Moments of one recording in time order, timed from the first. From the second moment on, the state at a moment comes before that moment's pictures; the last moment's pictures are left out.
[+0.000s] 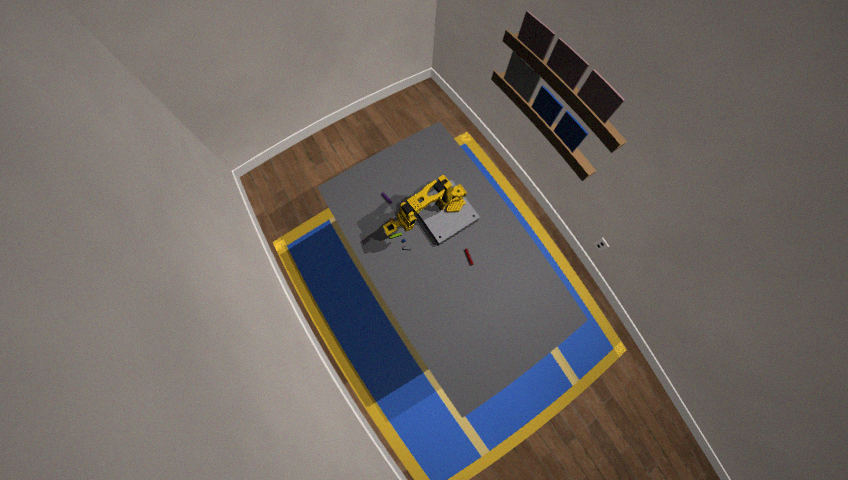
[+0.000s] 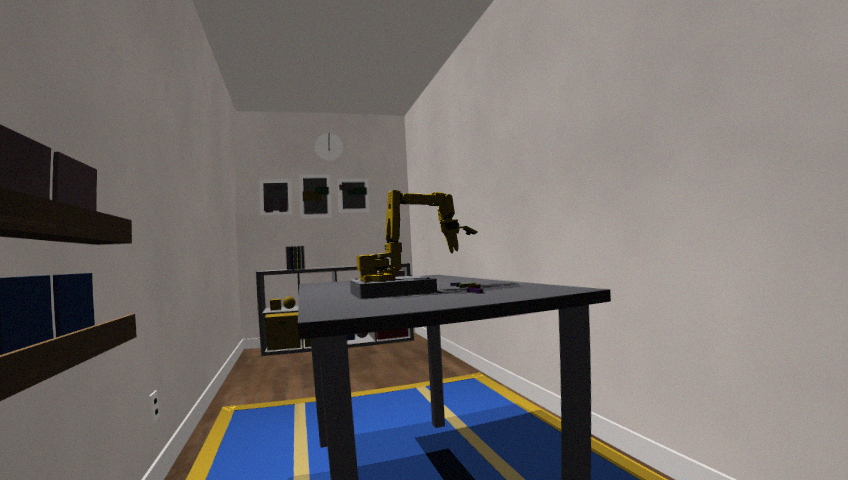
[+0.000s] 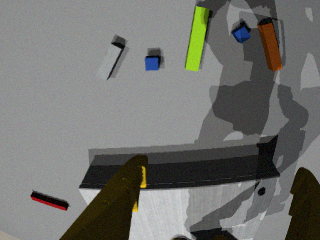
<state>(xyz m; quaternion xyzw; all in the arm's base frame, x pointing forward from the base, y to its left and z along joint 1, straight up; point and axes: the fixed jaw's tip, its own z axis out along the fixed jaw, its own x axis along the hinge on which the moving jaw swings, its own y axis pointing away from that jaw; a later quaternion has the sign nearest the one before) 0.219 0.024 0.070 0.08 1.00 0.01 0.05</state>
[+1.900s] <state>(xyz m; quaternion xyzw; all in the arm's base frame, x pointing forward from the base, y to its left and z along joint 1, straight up) 0.245 0.071 0.019 0.32 0.95 0.00 0.00</state>
